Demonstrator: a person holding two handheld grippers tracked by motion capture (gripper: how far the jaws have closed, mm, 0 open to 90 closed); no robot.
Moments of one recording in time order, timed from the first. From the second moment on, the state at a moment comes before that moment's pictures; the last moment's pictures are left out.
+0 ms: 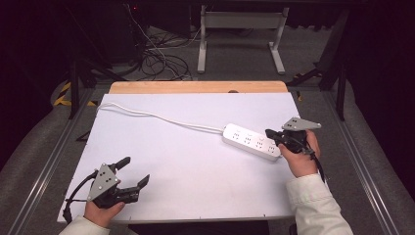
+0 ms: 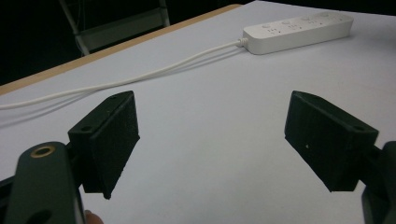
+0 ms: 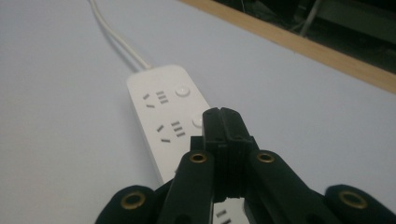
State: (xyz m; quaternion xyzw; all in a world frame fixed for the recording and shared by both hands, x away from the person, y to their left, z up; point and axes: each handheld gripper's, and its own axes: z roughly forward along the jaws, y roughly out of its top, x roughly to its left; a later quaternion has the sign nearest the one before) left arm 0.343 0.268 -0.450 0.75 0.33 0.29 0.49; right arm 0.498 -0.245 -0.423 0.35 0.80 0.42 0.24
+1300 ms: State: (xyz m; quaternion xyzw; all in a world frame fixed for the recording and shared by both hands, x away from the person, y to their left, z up) left arm 0.343 0.269 -0.450 0.75 0.33 0.29 0.49; right arm 0.516 -0.253 -0.453 0.43 0.82 0.31 0.22
